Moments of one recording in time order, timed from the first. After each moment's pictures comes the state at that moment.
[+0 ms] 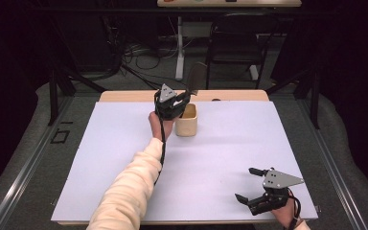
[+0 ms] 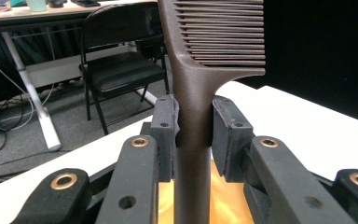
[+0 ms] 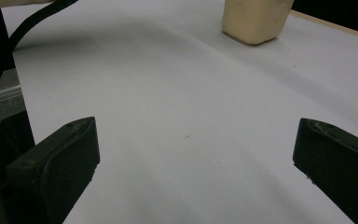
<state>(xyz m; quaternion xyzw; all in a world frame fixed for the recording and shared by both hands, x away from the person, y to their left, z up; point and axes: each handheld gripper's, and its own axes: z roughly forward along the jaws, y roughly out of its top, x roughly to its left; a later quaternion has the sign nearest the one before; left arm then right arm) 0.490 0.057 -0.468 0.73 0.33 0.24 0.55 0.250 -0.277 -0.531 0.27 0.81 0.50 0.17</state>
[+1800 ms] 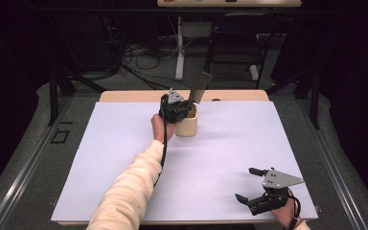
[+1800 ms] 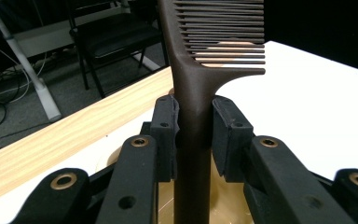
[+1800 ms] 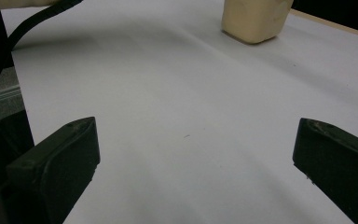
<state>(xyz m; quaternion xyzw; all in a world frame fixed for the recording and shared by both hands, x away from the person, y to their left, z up) 0.494 0.045 -0.484 0.78 0.33 0.22 0.49 0.250 -0.276 -0.532 0.27 0.81 0.50 0.17</state>
